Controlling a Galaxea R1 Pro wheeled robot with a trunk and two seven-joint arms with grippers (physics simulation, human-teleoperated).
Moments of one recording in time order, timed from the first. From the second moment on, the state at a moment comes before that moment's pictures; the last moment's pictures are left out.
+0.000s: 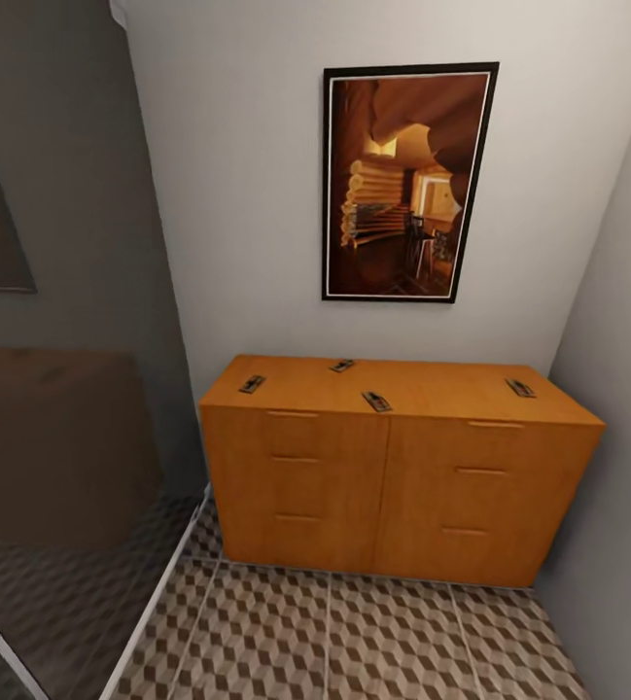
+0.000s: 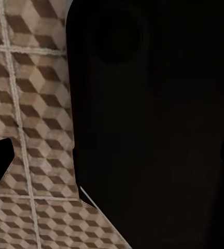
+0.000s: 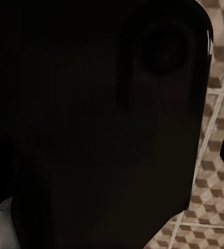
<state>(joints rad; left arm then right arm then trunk) -0.01 0.02 0.00 0.00 -0.01 0.02 0.00 0.00 0.04 0.00 -0.02 0.00 0.00 0.00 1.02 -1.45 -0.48</state>
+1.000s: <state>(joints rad) -0.01 0.02 0.00 0.00 -0.01 0.02 0.00 0.00 0.04 0.00 -0.02 0.00 0.00 0.00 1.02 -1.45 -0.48</state>
